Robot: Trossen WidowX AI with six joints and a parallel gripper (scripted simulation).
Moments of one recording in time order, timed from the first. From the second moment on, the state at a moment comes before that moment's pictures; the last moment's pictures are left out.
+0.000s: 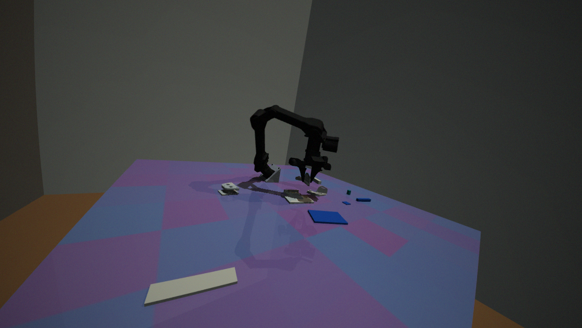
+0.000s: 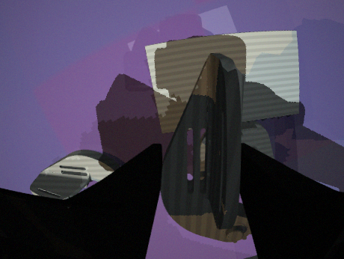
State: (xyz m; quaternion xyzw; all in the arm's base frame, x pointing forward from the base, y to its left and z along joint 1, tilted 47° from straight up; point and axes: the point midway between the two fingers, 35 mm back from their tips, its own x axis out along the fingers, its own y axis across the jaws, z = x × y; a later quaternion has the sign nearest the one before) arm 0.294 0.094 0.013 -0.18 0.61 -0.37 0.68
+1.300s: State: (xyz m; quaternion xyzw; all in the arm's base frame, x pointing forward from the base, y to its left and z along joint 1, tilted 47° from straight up) arm 0.298 0.083 0.005 -0.18 0.61 -0.37 0.68
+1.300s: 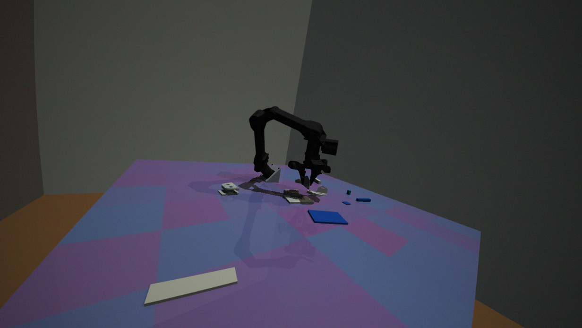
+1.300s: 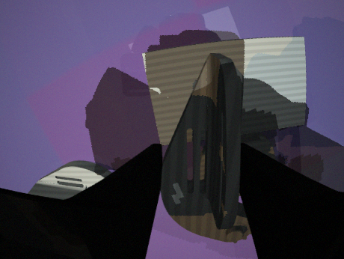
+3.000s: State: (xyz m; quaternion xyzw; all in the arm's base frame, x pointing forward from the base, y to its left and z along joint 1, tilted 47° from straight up) arm 0.296 0.054 -0.021 -0.18 0.61 -0.37 0.68
